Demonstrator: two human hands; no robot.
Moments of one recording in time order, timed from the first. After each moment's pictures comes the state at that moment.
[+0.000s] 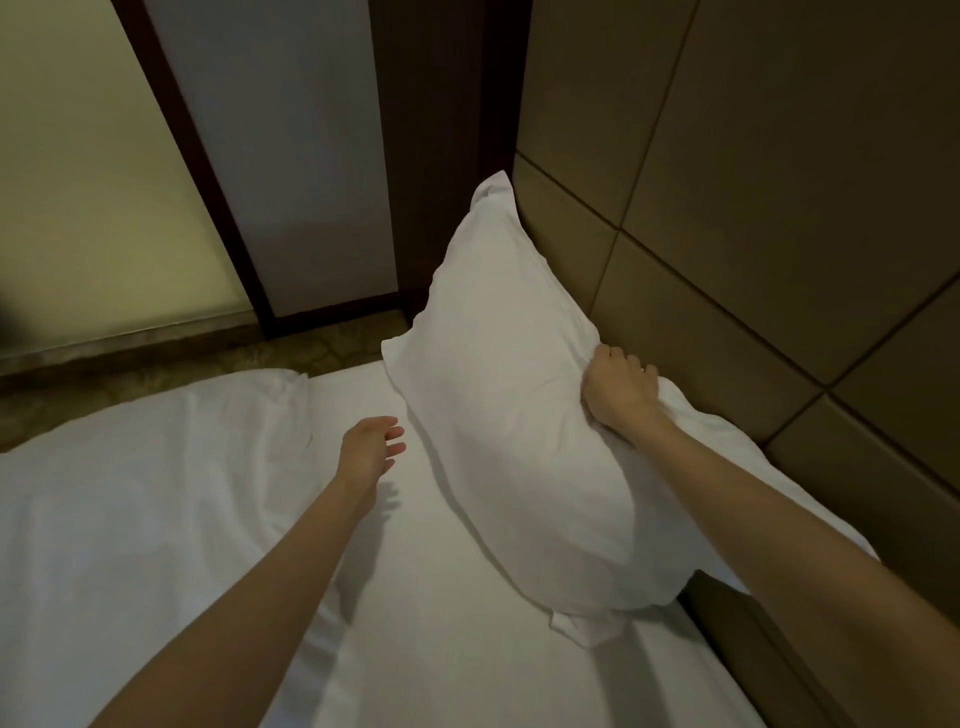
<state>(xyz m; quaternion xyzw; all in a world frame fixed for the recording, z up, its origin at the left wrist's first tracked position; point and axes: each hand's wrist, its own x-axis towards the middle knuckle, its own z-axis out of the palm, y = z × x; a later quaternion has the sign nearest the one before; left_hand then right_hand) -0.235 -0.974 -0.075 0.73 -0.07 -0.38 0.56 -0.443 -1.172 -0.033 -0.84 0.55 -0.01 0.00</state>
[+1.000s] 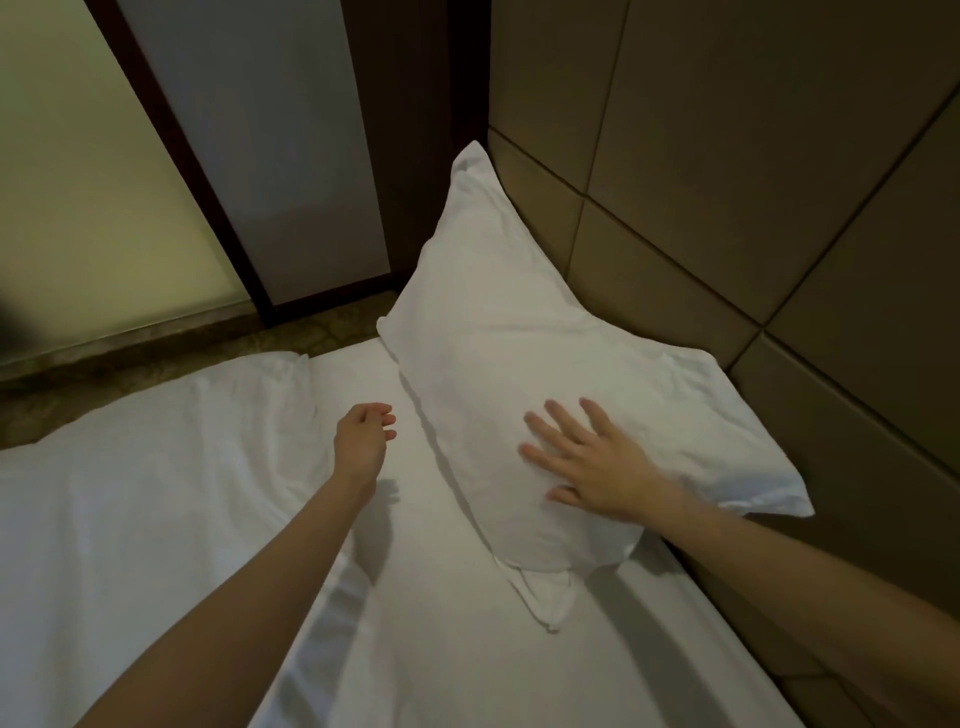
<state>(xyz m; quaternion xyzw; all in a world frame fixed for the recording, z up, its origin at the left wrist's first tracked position) -0.271 -0.934 -0.057 0.77 -0.13 -0.31 0.54 -0.543 -1.064 -0.063 -0.97 0.17 0.08 -0.18</state>
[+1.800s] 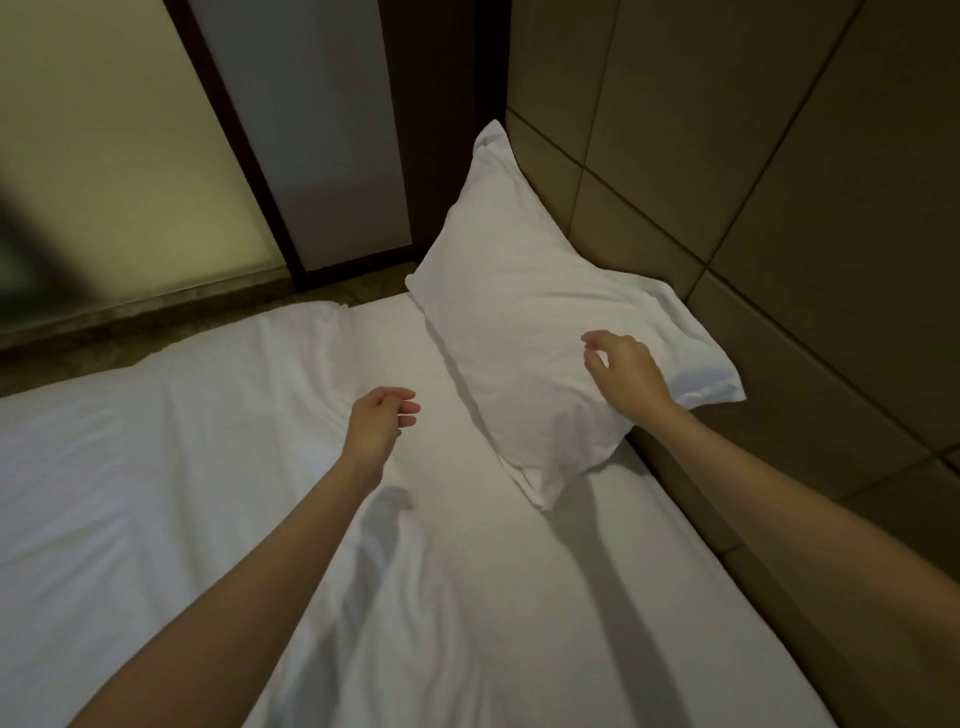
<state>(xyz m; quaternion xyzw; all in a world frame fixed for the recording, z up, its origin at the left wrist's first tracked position) -0.351 -0.779 0.019 0.75 -0.17 -0.35 0.54 -0.578 -0.975 0.037 -0.85 0.44 -0.18 0.20</state>
